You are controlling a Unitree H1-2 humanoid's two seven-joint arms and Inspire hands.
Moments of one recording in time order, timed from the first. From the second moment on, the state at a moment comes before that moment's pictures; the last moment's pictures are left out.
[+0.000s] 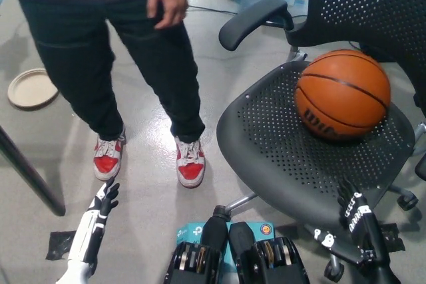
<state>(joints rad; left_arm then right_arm) -0.08 0.15 0.05 0.43 0.08 -0.42 -0.04 -0.07 -0.07 0.00 0.43 0.13 -0.40 0.07</state>
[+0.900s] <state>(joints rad) -0.06 0.15 0.06 0.43 0.10 -0.43 -0.03 -0.06 -0.07 -0.01 0.42 0.13 -0.40 0.08</state>
